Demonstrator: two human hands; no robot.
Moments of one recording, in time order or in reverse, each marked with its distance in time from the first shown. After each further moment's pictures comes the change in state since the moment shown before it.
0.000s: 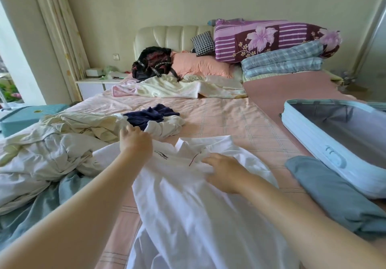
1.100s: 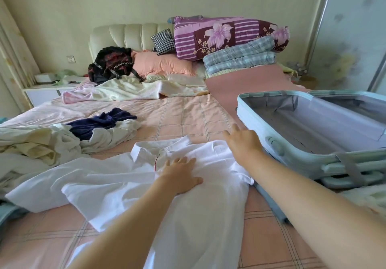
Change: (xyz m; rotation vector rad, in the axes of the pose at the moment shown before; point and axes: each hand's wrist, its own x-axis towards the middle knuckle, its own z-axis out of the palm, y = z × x) left_hand -0.052 0.226 0.007 -0.361 -0.211 0.607; right_hand -0.039 0.149 -0.075 -0.778 0.151 0.397
